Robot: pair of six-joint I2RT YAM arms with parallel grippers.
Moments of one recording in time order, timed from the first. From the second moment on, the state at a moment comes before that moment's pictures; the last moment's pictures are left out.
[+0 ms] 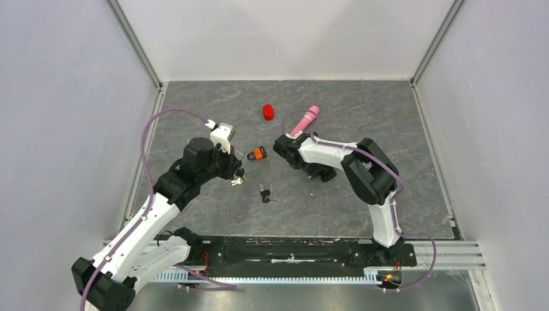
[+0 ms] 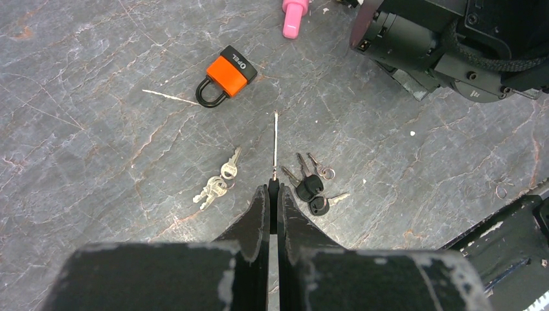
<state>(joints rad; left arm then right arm) -0.52 0.86 0.79 -0.48 0.06 -0.18 0.78 2.06 1.39 -0.92 0.71 0.29</state>
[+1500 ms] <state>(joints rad) -0.74 0.94 0.79 -0.34 0.01 -0.25 0.77 1.19 0.71 -0.04 0.10 0.70</state>
